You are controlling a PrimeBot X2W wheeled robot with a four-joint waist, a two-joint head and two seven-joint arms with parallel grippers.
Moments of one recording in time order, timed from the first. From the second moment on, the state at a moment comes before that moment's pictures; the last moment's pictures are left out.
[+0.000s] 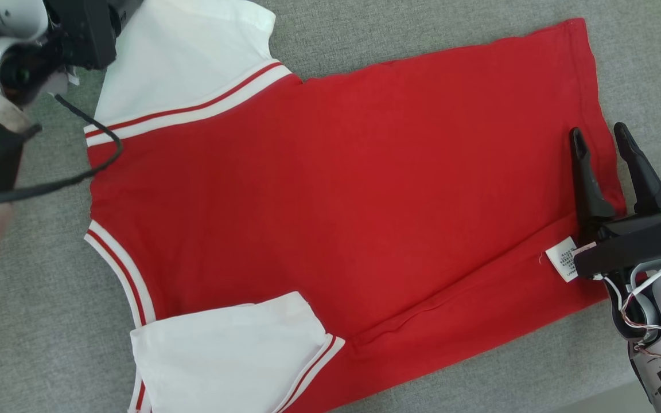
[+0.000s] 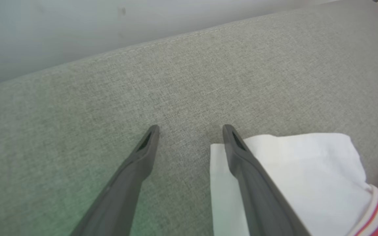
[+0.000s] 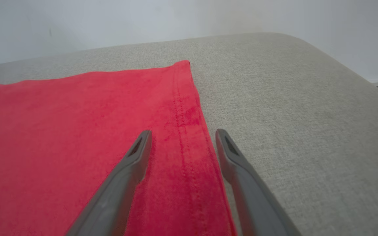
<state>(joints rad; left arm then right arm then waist) -1.45 0.31 -0.51 0.77 -0.68 -0.13 0.61 -0.50 -0.46 0.34 0.25 0.54 0.13 -0.26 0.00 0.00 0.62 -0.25</state>
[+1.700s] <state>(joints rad) -1.40 0.36 -0.67 0.64 -0.79 -0.13 0.71 -1.09 -0.45 0.44 0.59 0.58 0.13 0.59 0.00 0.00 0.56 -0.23</state>
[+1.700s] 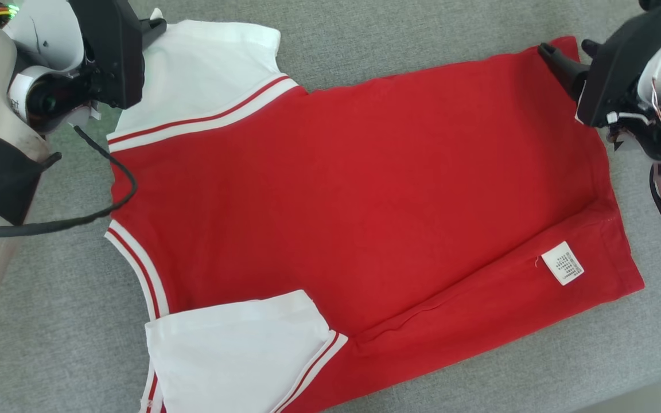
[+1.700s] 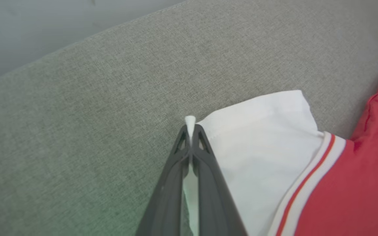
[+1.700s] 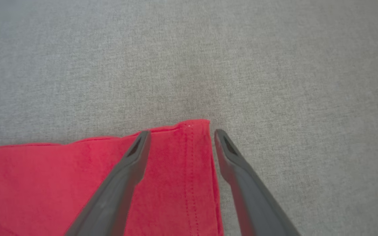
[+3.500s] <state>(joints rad) -1.39 0.42 -0.78 0.54 -0.82 -0.12 0.17 -1.11 -0.58 0.55 0.72 0.88 0.13 0.20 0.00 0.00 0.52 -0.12</state>
